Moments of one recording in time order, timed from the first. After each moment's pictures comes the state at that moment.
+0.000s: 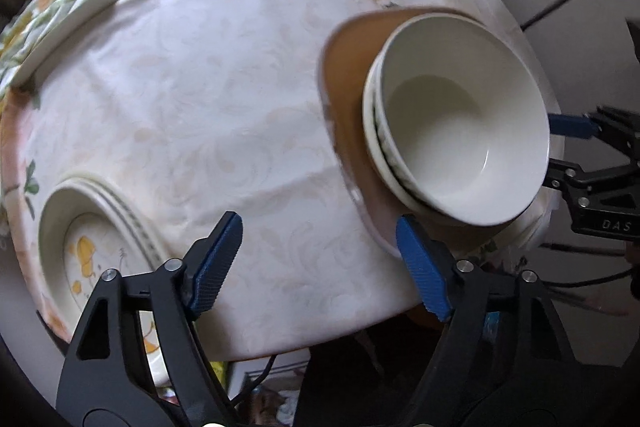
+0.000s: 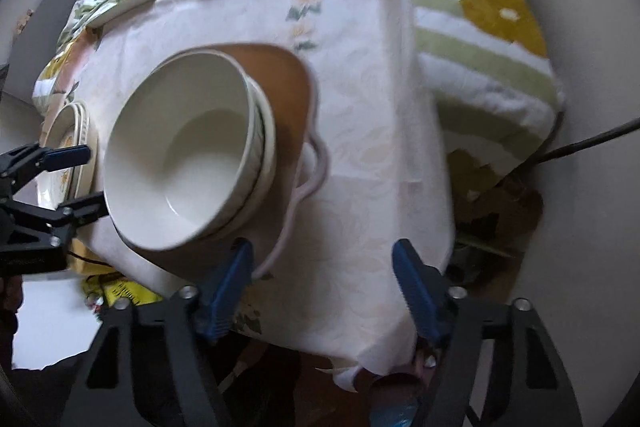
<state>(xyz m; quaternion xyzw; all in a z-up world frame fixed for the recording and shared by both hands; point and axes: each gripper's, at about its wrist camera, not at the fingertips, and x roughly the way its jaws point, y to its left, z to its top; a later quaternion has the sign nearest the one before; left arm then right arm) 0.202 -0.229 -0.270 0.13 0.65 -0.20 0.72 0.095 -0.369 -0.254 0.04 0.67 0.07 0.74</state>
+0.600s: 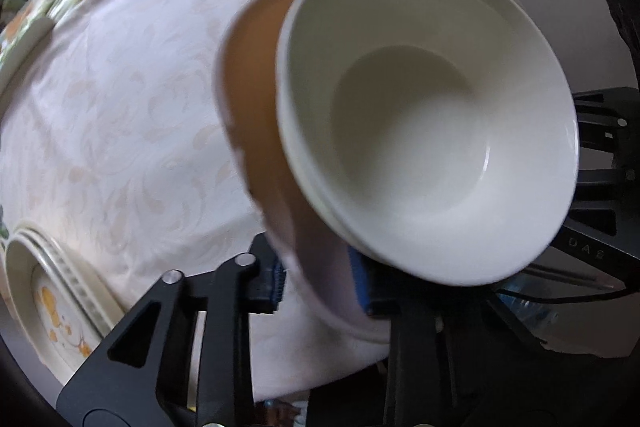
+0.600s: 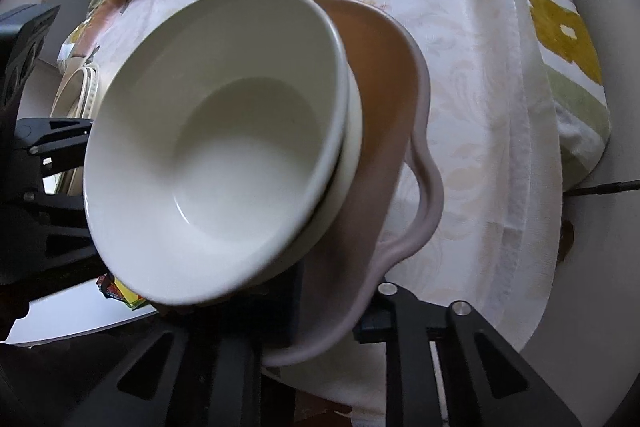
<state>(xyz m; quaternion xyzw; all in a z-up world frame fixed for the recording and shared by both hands) 0.197 -0.269 -0.306 0.15 0.63 -0.25 0.72 0.103 -0.342 -0.289 0.03 0.65 0.12 0.75</state>
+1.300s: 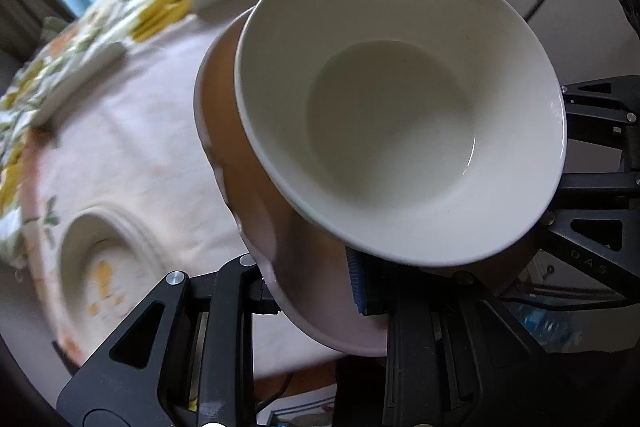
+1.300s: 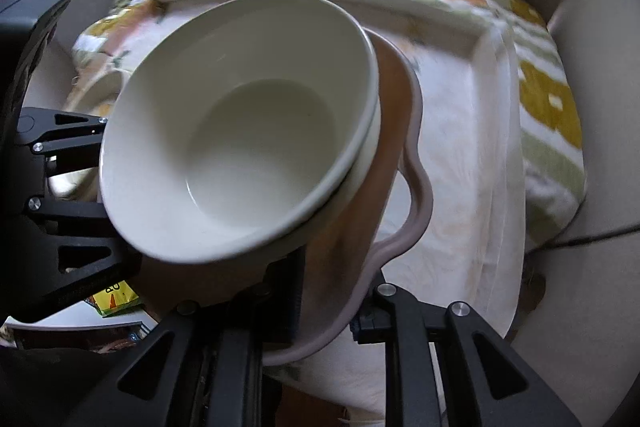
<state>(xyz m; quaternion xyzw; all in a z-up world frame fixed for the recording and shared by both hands) 0.135 -0.235 -0.225 0.16 0.56 -0.20 0.79 0.088 -0.296 -0.227 -0.05 0.57 0.14 0.81</state>
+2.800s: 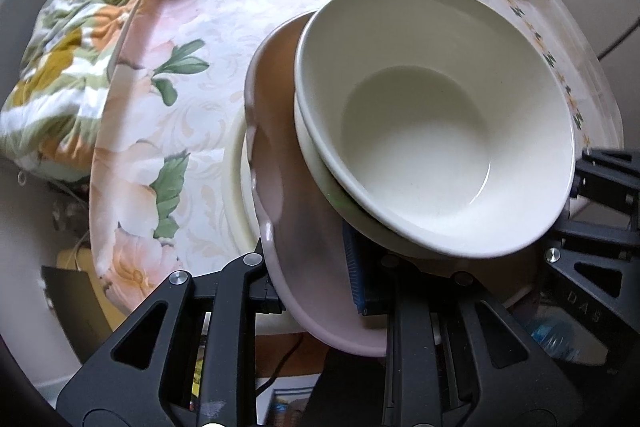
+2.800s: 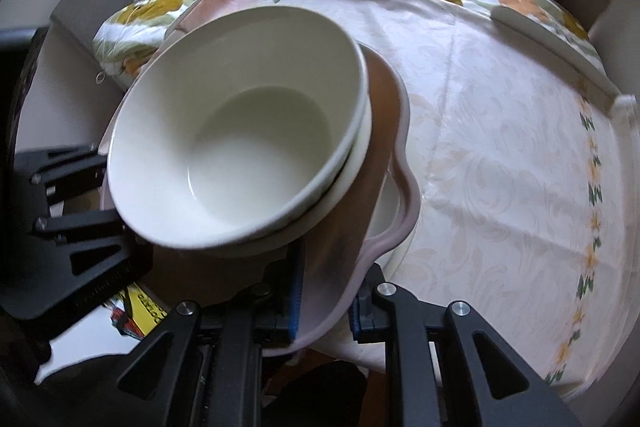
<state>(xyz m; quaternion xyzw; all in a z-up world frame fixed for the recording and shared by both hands) 0.151 0.043 -0.262 0.07 0.59 -0.11 0.80 0.098 -0.054 -0.251 0.00 0.60 0.13 0.79</state>
